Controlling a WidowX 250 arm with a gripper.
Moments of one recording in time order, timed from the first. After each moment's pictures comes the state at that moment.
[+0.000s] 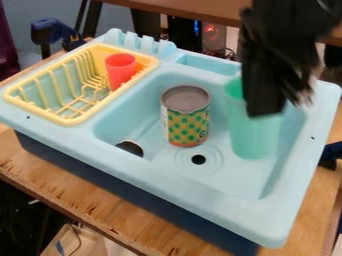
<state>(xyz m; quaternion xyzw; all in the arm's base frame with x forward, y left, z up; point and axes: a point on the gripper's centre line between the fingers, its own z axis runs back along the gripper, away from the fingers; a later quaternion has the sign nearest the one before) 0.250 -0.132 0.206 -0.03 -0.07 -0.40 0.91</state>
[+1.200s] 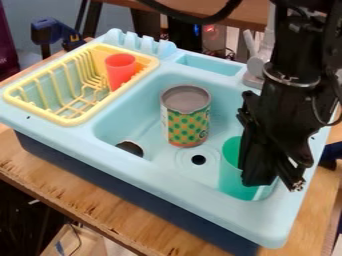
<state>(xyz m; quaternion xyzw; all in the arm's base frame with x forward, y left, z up) 0.258 -0.135 0.130 0.02 0.02 -0.37 0.93</state>
